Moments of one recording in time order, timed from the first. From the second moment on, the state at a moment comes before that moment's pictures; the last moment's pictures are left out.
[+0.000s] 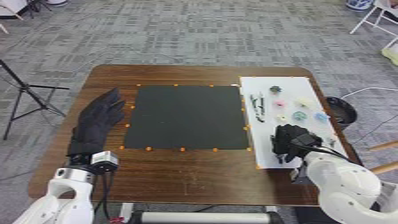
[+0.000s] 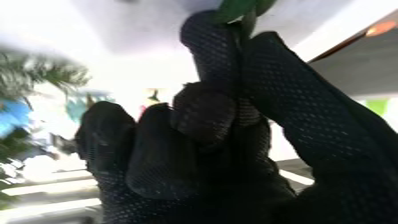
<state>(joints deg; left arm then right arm) 119.8 -48.2 -86.6 -118.4 40.7 13.5 22.3 -85.5 -21.9 48.1 -120.0 -111.6 2.2 36.1</state>
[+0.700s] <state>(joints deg) 114.9 -44.7 -84.8 -117.7 40.8 12.8 21.7 -68.2 -28.8 41.8 -117.5 -111.9 2.5 32.2</state>
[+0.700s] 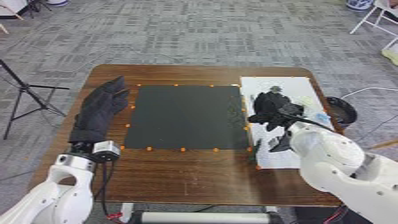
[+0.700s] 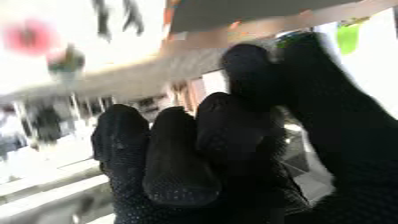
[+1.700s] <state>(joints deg) 117.5 -45.2 -85.1 -117.8 40.7 12.8 21.3 -64.1 -33.0 30.2 -117.7 -112.0 -21.0 40.4</state>
